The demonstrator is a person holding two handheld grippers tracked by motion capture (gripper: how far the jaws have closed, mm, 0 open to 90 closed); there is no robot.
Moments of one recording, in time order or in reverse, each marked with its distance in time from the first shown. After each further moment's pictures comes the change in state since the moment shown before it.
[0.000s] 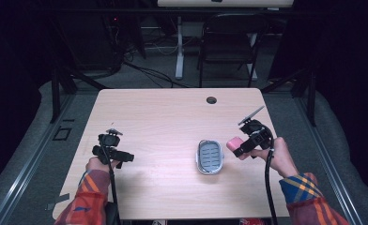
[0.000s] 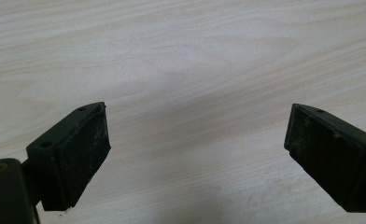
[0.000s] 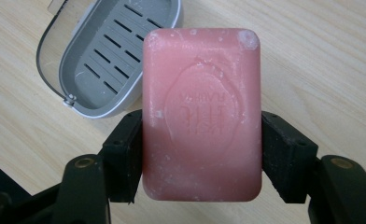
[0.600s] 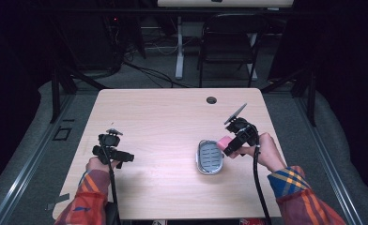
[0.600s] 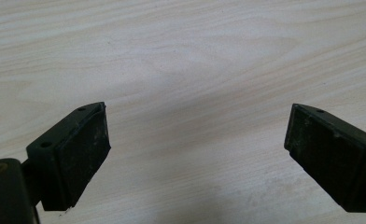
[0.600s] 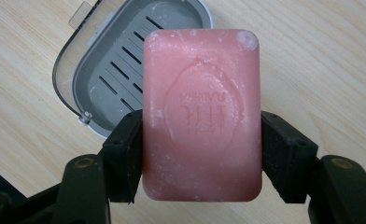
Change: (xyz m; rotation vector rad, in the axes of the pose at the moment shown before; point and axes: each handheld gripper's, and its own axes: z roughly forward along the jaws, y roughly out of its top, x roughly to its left) left arm 0.000 0.000 0.000 0.001 -0.004 0.004; right arm 0.026 0.028 0.013 0.060 -0.037 -0.075
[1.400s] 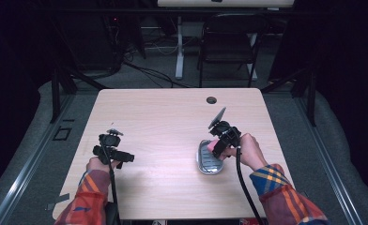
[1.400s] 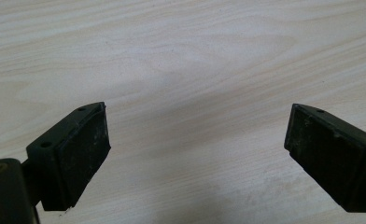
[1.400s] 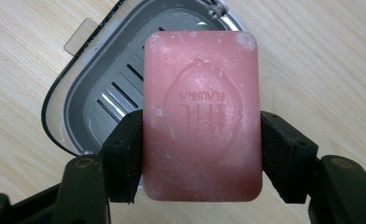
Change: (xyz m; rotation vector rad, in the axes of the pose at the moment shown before) left arm -0.001 0.000 0.001 -0.001 0.001 0.007; right arm 0.027 0.029 0.035 0.083 -0.073 -0.054
